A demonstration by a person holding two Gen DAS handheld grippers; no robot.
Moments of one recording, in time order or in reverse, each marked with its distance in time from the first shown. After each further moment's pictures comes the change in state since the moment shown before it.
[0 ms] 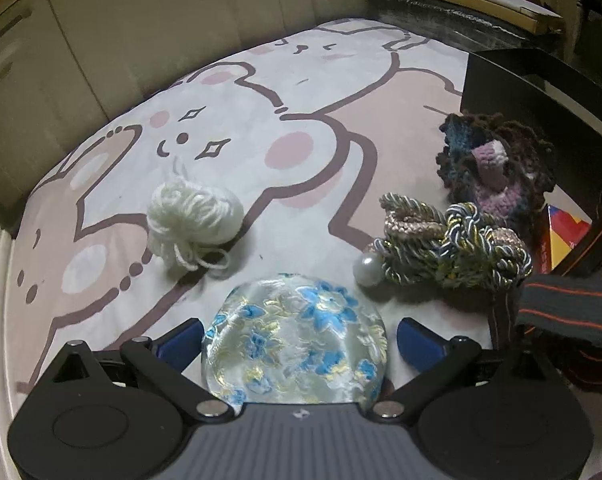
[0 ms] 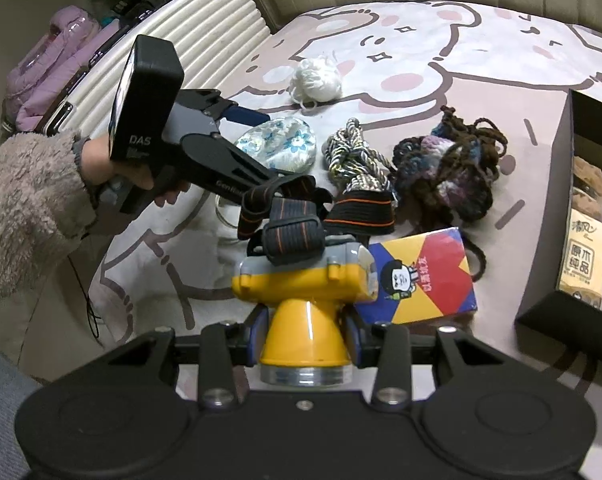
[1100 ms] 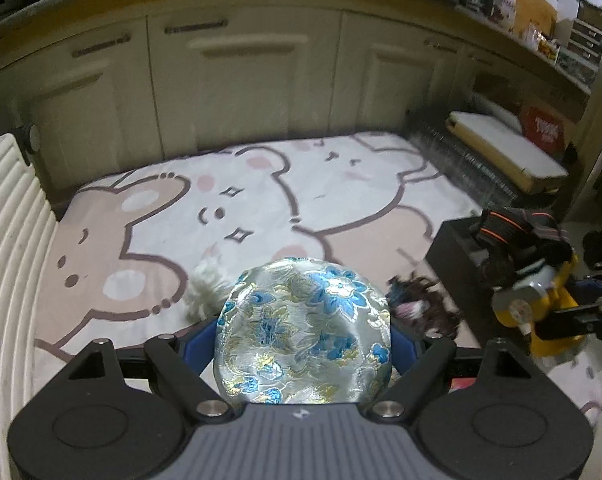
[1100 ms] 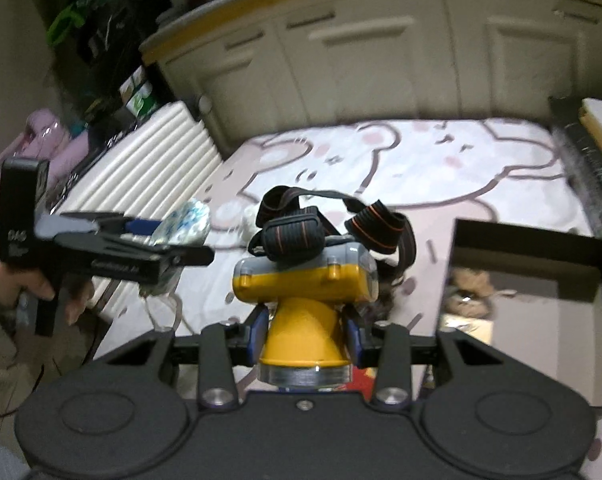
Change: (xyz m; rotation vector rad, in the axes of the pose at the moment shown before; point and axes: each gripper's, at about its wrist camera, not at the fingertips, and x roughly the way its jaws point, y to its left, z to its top) left arm -0.123 -0.005 0.041 -0.328 -0.173 -0.026; right arm -0.099 -0.015 0.027 0.093 -0.347 -0.150
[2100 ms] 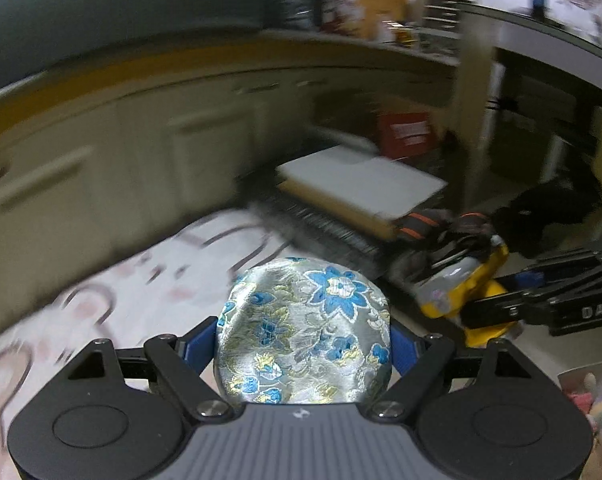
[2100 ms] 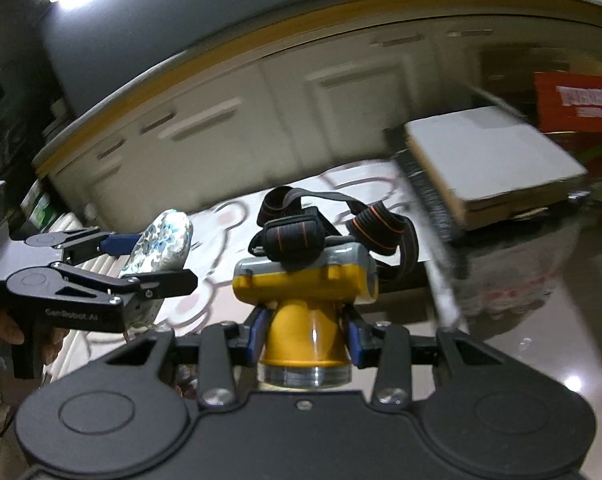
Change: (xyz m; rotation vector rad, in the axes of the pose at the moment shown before) left arm 0.052 -0.180 0.092 0.353 -0.137 -0.273; right arm -0.078 -0.132 -0.003 0.237 -0.196 -0.246
